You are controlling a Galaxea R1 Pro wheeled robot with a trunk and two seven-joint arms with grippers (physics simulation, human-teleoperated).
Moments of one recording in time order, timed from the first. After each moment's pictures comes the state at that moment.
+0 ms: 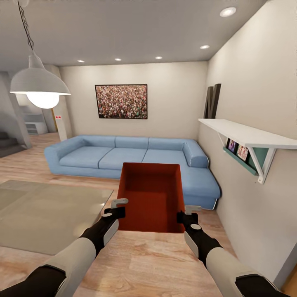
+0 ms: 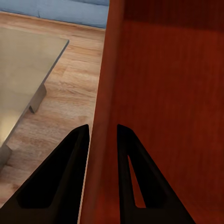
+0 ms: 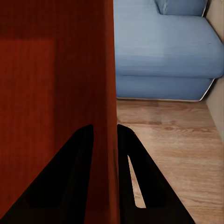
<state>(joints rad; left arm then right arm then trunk) -0.82 -0.11 -0.21 -0.36 0.26 0.11 0.25 -0.76 0.09 0.09 -0.30 -0.08 -0.11 -0.19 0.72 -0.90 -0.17</state>
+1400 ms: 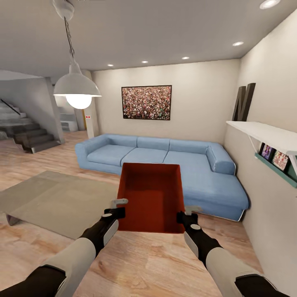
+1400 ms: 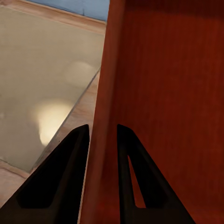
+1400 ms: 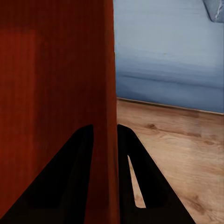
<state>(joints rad) -0.82 -0.11 -0.21 -0.36 0.26 0.11 0.25 -0.76 0.09 0.10 -0.30 -0.08 -0.11 -0.19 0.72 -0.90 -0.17</state>
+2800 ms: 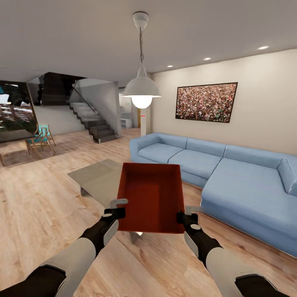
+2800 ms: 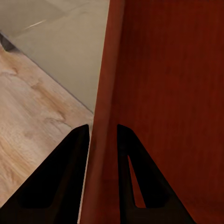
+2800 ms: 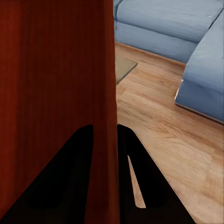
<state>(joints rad) -0.82 -0.11 -0.21 -0.36 0.26 0.11 0.25 -0.76 0.09 0.09 -0.30 -0.08 -0.11 -0.19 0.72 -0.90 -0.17</state>
